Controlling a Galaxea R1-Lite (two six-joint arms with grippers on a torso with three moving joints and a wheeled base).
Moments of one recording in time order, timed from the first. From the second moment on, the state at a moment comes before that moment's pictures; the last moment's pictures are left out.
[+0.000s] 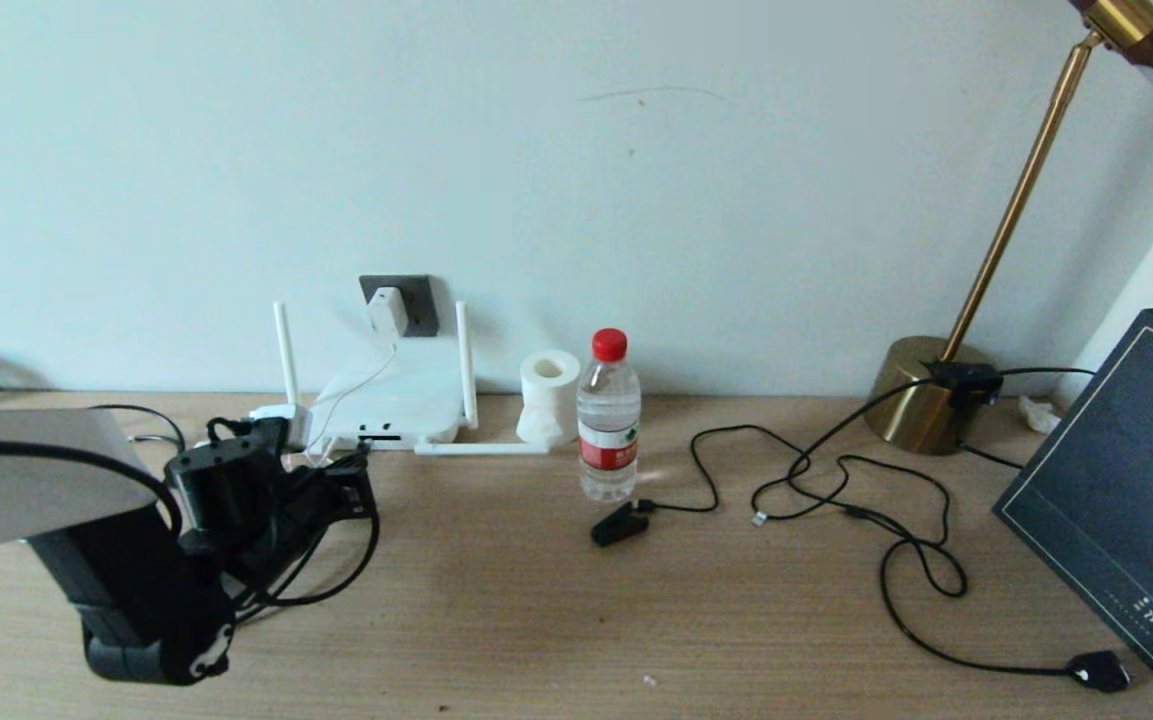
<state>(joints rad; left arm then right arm) -0.07 2.19 -0.57 -1.44 0.02 -0.03 -0.01 0.00 -0.02 0.04 0.00 0.00</state>
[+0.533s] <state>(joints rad) -0.07 2.20 -0.59 -1.44 0.02 -0.03 -0.01 0.00 -0.02 0.04 0.00 0.00</state>
